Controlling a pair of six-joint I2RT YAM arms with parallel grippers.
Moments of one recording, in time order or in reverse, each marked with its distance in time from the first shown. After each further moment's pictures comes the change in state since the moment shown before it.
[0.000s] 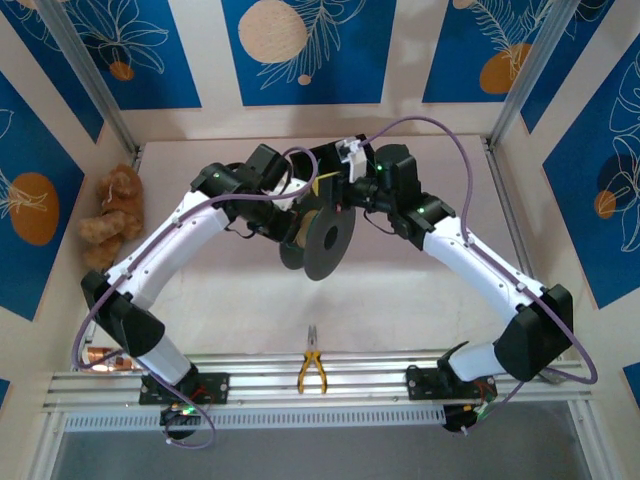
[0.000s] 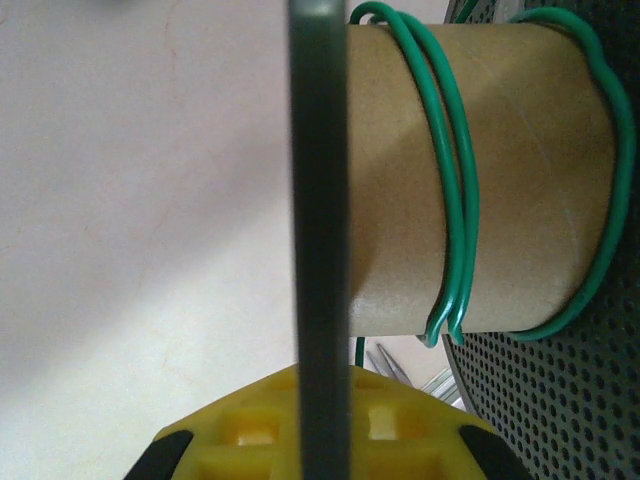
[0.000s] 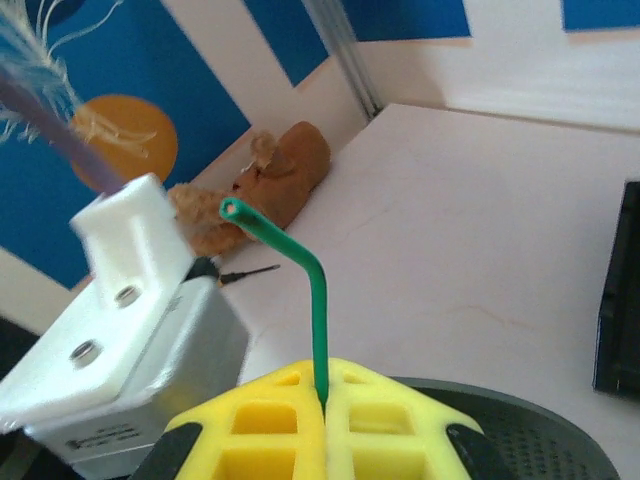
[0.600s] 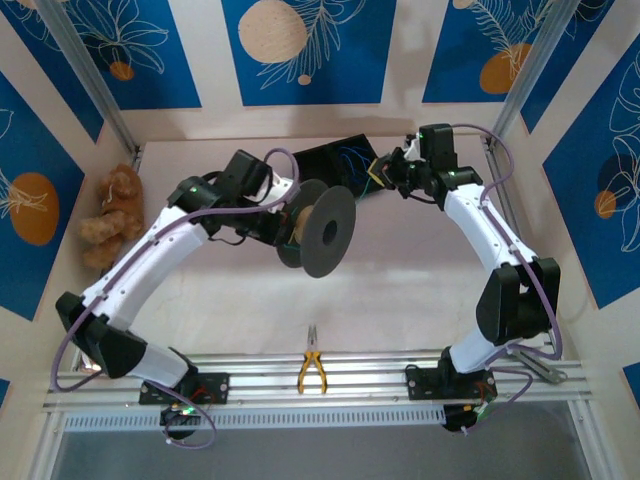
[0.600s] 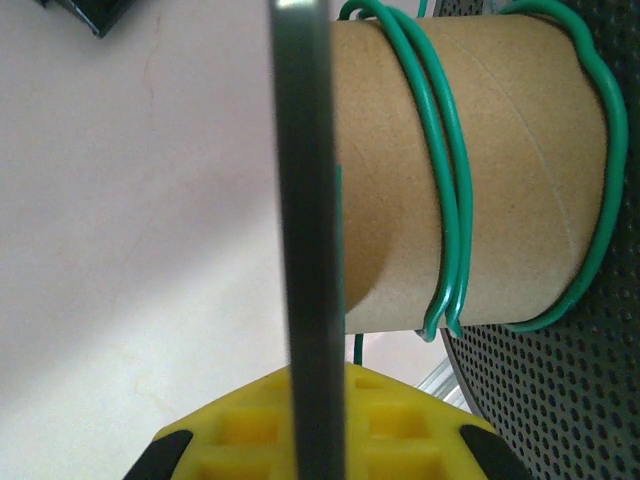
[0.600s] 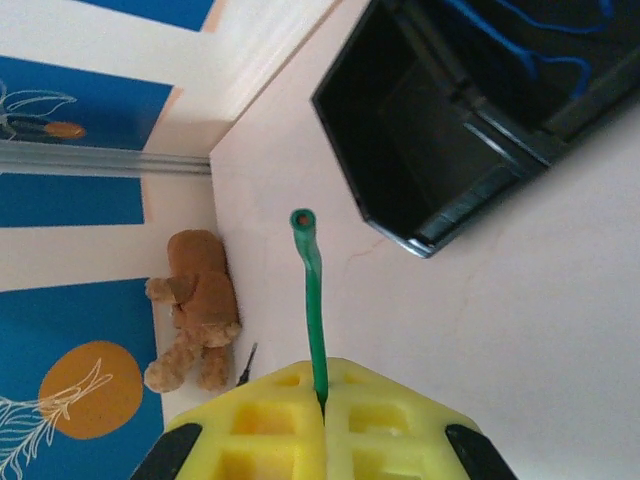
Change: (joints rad) left arm 0.026 -0.130 -0.138 0.127 0.070 -0.006; right arm -0.378 0.189 0.153 -0.299 -0.078 0.603
